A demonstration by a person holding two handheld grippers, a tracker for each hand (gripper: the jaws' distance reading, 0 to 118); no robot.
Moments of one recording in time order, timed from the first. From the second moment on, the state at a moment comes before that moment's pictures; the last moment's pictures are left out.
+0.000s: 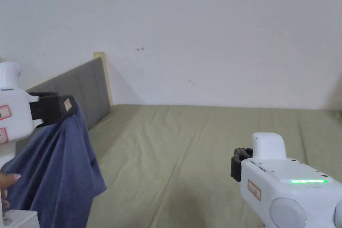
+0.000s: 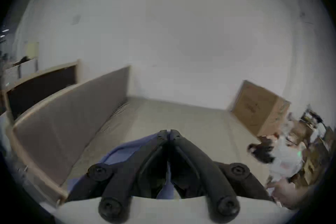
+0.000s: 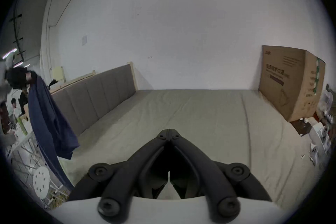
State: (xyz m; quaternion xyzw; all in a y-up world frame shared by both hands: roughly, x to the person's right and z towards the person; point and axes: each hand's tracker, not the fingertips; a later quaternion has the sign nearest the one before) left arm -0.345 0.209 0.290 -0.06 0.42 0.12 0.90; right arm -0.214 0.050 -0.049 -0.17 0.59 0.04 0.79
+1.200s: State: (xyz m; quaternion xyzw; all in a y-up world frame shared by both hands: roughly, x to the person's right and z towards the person) left arm -0.325 0.014 0.078 -0.23 0.27 0.24 0.90; right arm -0.058 0.022 -0.182 -0.18 0.41 0.02 0.89
